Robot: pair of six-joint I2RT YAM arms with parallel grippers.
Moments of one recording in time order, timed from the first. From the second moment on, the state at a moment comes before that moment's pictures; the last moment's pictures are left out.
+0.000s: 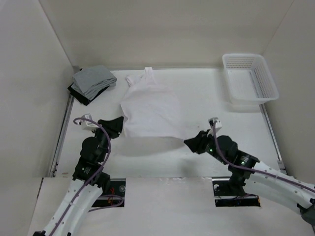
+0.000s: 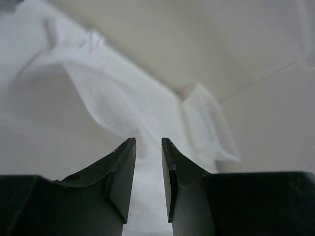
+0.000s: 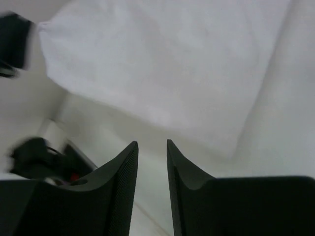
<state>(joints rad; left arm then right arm) -0.37 0.34 0.35 0.08 -0.18 -0.85 0.92 0.61 0.42 0.01 0.18 0.69</state>
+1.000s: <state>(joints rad) -0.82 1.27 0.46 -0.07 -0.33 -1.15 0.52 1.13 0.50 0.19 0.17 0.67</state>
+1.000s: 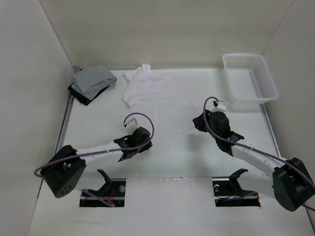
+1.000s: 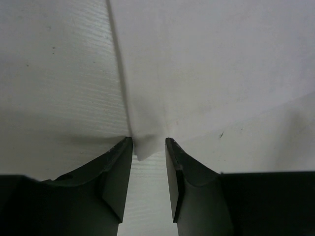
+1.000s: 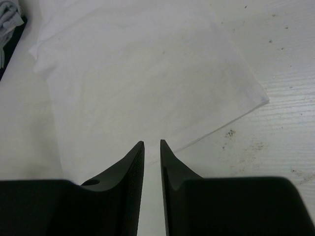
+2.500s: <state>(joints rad) -0.33 0.66 0.22 -0.19 -0.20 -0.98 0.63 1.34 0.51 0.09 0.19 0.78</state>
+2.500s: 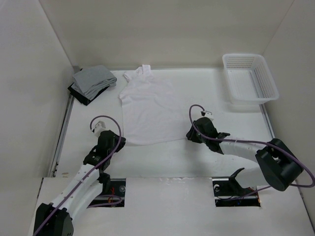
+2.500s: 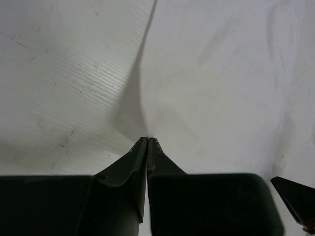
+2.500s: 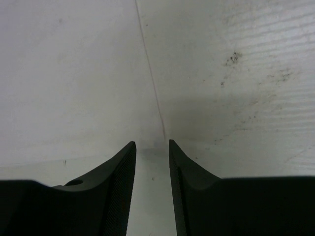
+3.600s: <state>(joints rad) -0.29 0.55 0.66 -0.18 -0.06 -0.93 0.77 0.73 0.86 -0.16 0.36 0.66</state>
